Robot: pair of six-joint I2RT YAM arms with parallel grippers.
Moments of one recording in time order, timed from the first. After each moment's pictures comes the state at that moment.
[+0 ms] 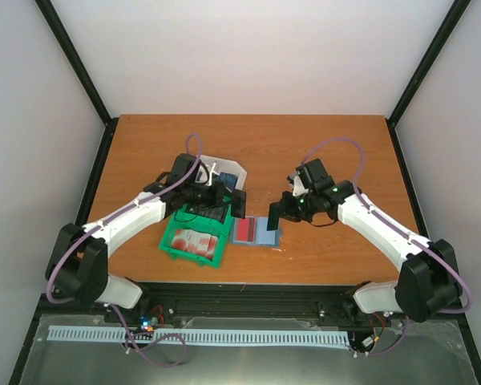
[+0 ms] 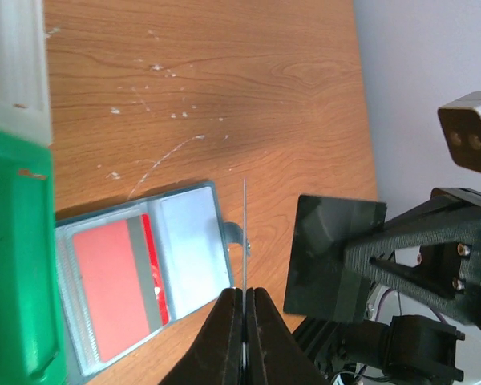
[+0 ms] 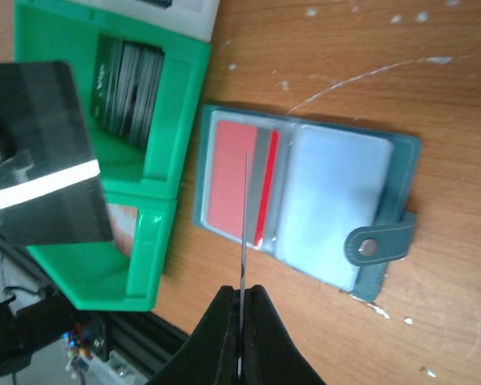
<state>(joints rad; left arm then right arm) -0.49 1.41 0.93 -0.29 0.61 -0.67 0.50 1.33 0.98 -0.68 -0.40 0.63</state>
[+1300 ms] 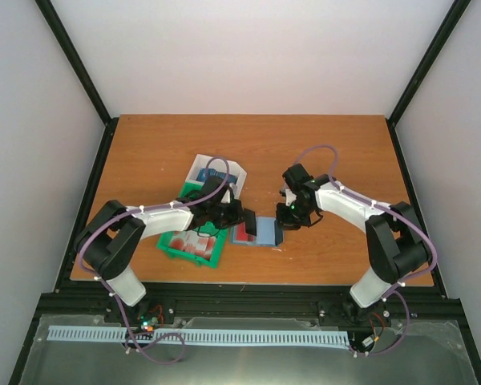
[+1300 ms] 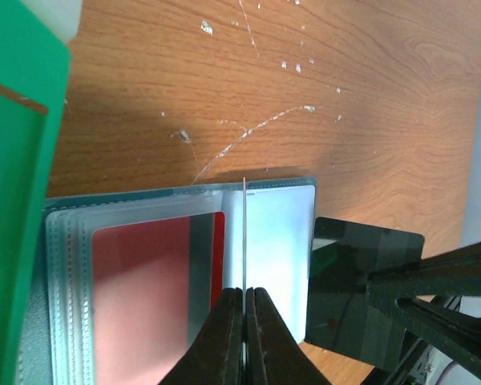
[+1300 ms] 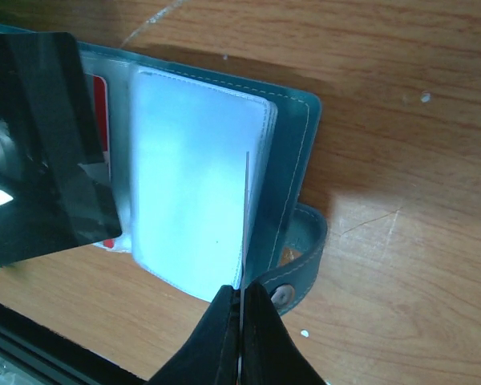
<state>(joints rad) -0.68 1.66 0.83 -0.01 0.39 -0.92 0.50 1.61 1.03 -0.79 -0.36 0.45</state>
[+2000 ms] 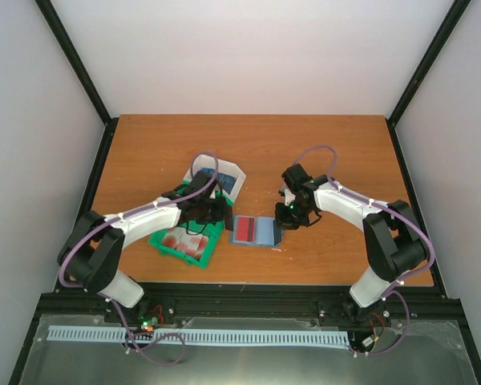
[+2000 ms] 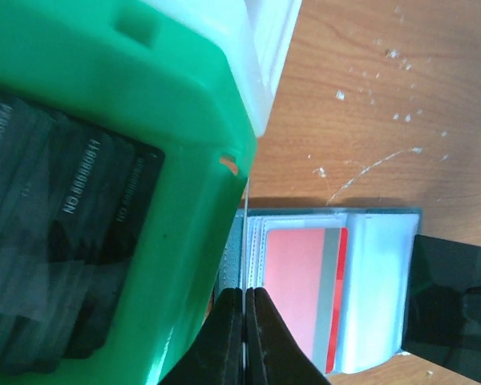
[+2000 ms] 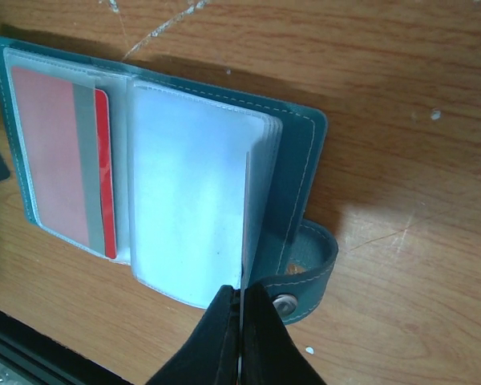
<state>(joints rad) -0.63 1.55 0.88 -0.32 0.14 -0.76 0.50 1.64 1.03 -0.76 -0.36 0.46</state>
